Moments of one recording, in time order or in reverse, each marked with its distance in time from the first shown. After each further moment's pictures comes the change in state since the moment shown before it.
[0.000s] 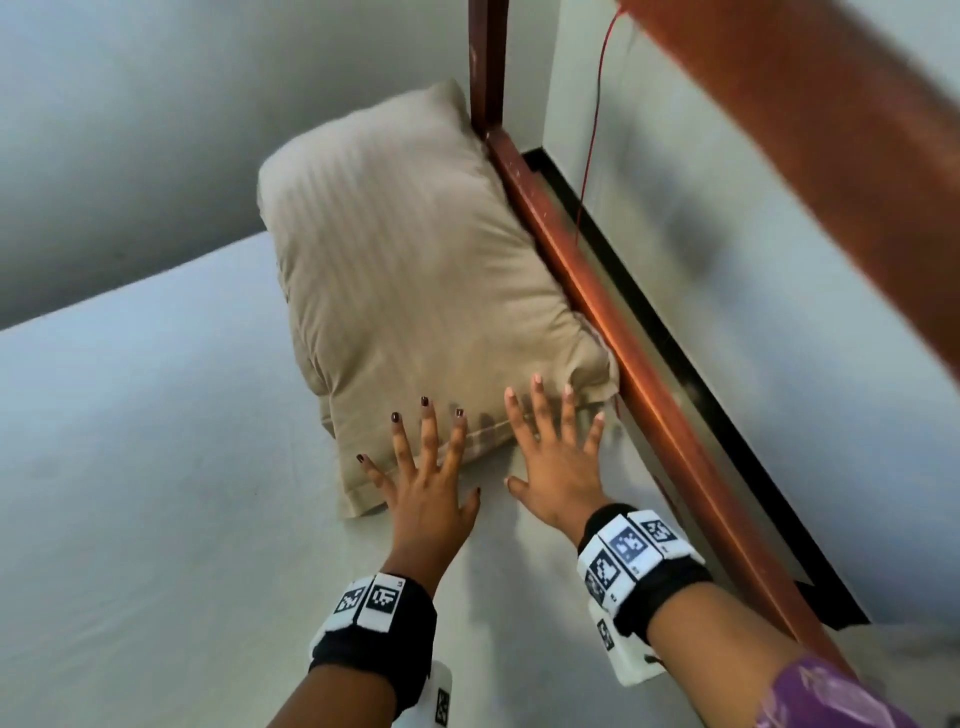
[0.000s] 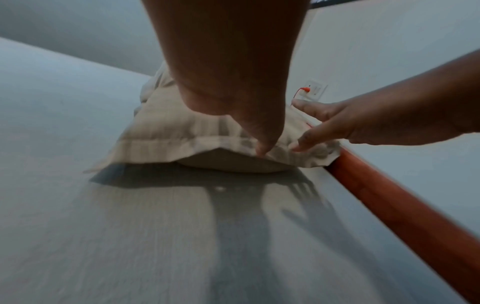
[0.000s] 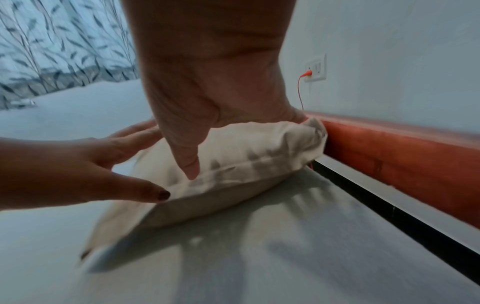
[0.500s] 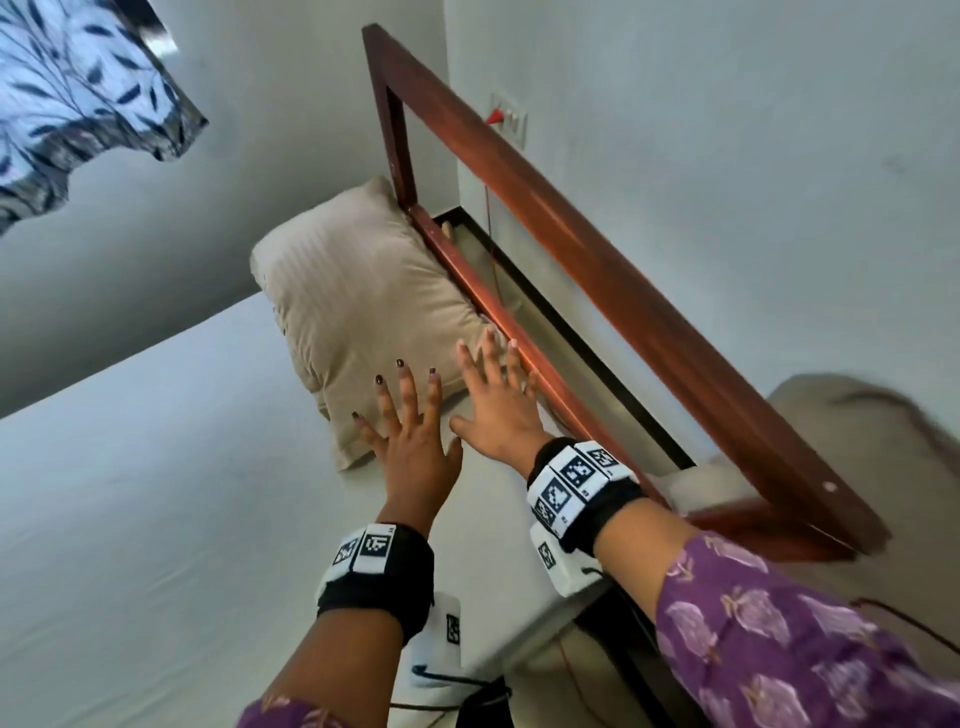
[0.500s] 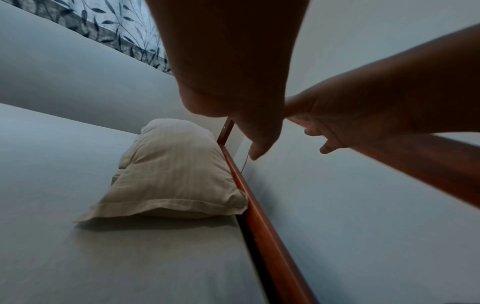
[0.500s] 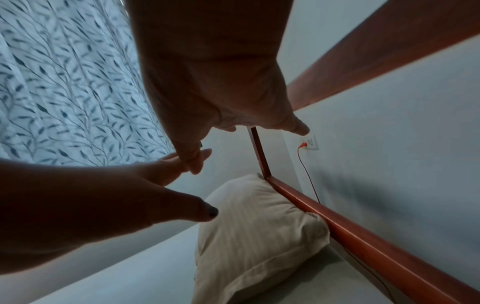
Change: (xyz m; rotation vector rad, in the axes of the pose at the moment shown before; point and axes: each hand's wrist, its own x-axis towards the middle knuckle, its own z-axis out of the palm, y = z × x) left_hand -0.119 0.095 -0.197 -0.107 0.070 0.084; right_hand -0.220 -0.033 -0.122 0.220 0.205 -0.001
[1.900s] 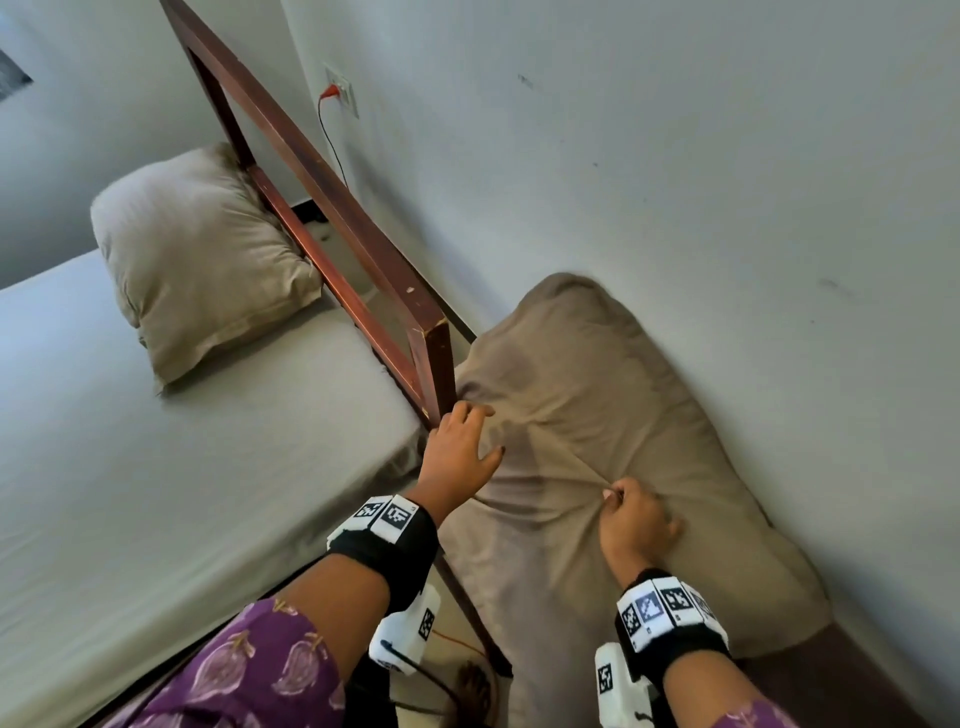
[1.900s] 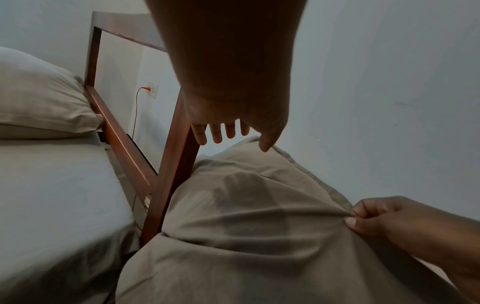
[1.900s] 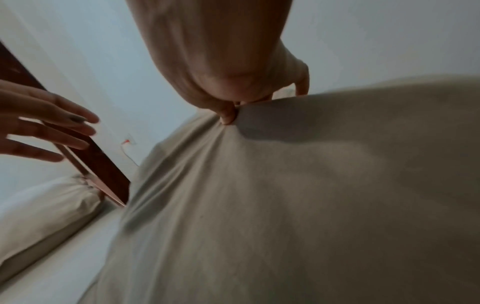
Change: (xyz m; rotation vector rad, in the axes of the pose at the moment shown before) left_hand -0.238 0.342 0.119 -0.297 -0.303 0.282; right_hand -0.408 0.413 0.107 0.163 0.504 0.821
